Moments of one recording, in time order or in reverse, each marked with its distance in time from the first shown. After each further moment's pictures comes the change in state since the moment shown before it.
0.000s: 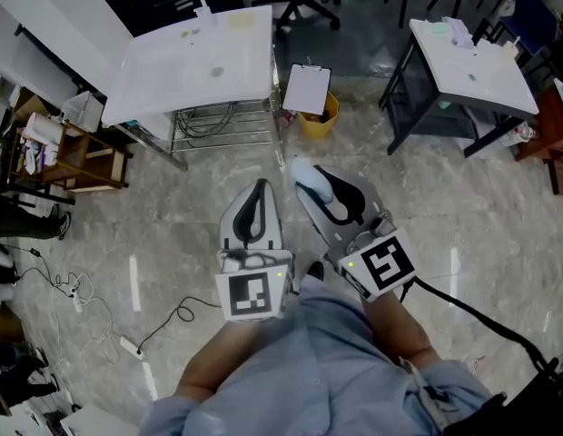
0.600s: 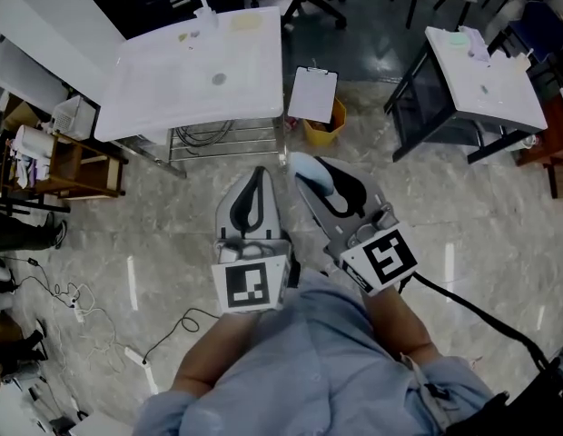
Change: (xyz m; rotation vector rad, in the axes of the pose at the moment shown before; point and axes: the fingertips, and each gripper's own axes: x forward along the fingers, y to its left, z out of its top) left arm 0.103 0.079 0.001 -0.009 -0.004 -0.016; right arm 0.112 -0.053 -0.003 0.009 0.012 -0.011
